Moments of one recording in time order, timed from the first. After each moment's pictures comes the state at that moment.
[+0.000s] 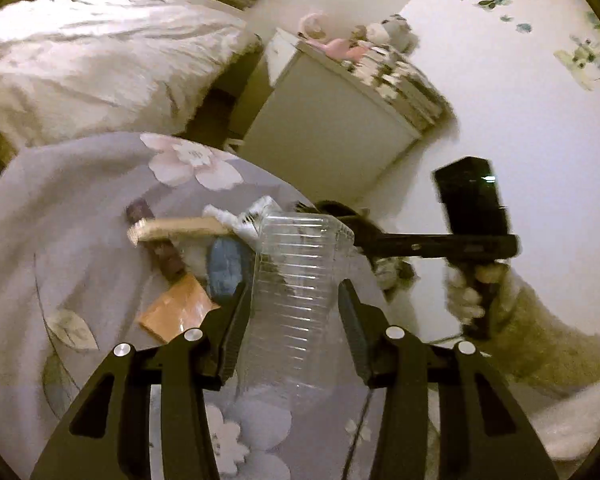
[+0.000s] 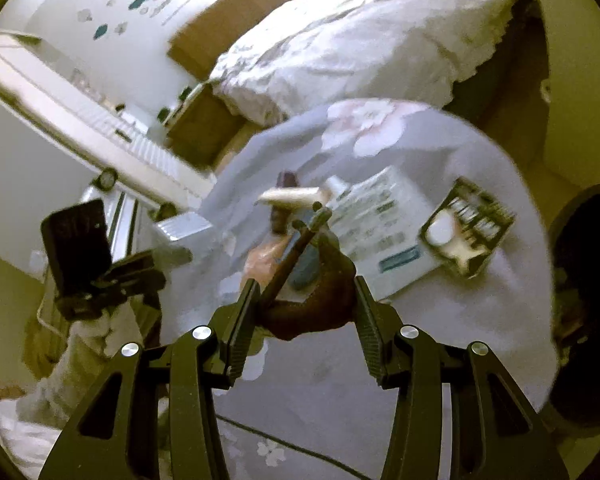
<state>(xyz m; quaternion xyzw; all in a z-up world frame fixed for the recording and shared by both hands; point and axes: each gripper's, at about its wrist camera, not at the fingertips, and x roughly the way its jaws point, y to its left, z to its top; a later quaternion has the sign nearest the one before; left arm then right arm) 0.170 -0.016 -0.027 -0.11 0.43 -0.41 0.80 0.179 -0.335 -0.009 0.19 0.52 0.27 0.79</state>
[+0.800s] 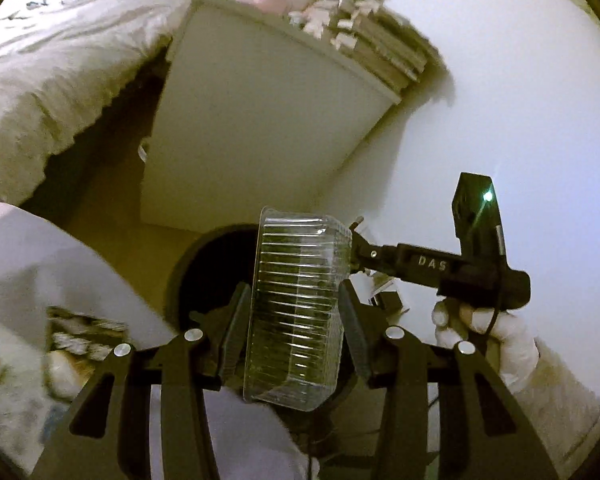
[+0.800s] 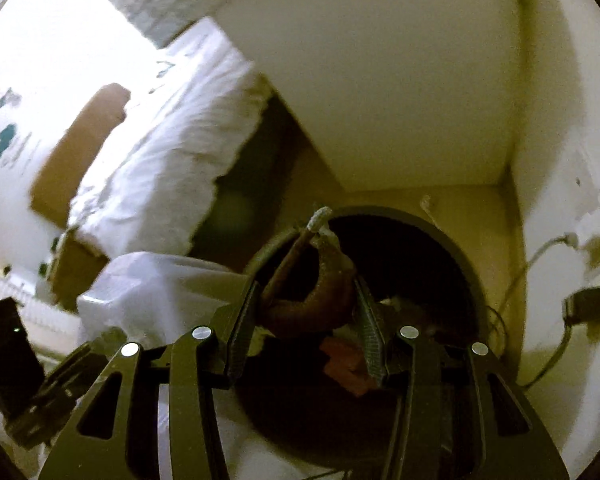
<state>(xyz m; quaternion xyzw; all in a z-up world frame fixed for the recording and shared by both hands) 0.218 -0.326 -0.061 -0.07 0.44 -0.46 0.77 0.160 -0.611 -0.069 0.28 0.47 -0.05 0.83</state>
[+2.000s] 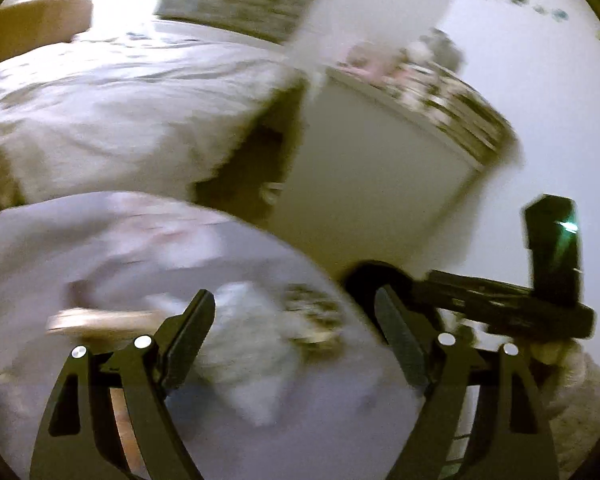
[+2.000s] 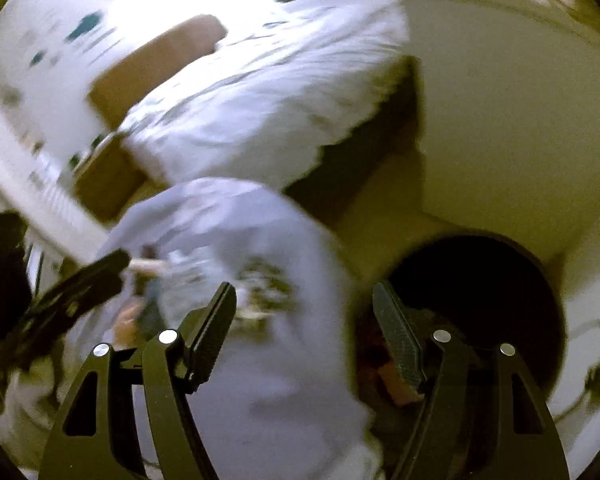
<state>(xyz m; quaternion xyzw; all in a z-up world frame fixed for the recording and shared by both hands) 0.208 -0.127 -0.032 -0.09 0.39 -0.27 0.88 0.193 -0.398 -0.008 0.10 0.47 0.13 0.87</state>
